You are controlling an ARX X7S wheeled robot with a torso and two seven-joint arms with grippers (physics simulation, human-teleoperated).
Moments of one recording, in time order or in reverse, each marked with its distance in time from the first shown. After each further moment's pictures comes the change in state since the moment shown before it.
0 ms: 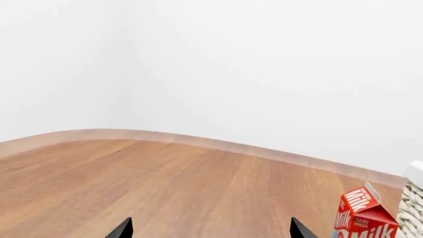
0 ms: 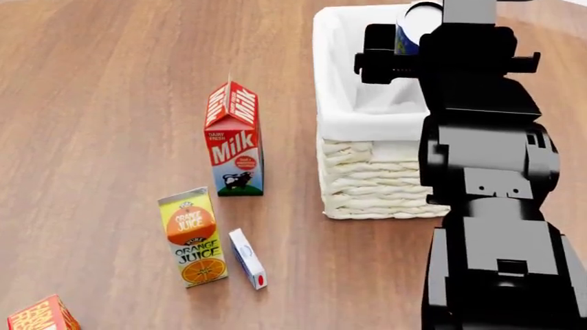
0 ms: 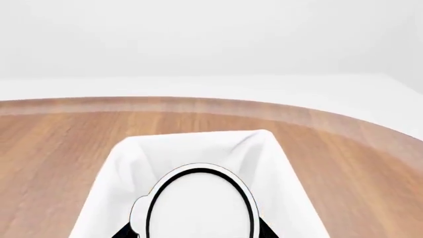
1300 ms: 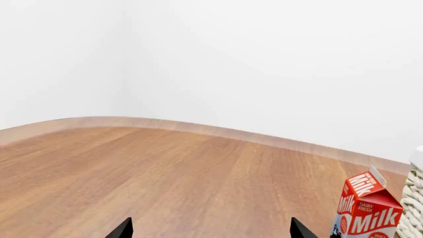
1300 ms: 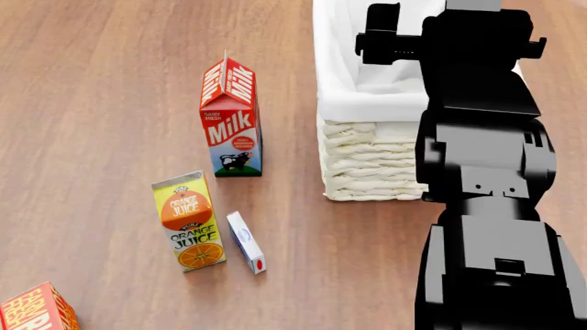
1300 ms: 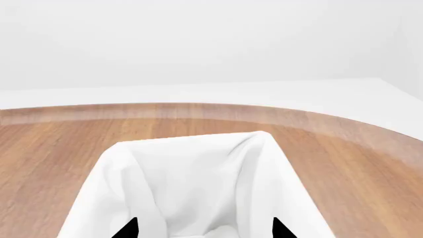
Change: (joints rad) left arm 0.018 -0.015 0.000 0.014 -0.015 0.019 -0.015; right arm -0.001 -0.011 0.055 -0.014 -0.033 -0.076 0.026
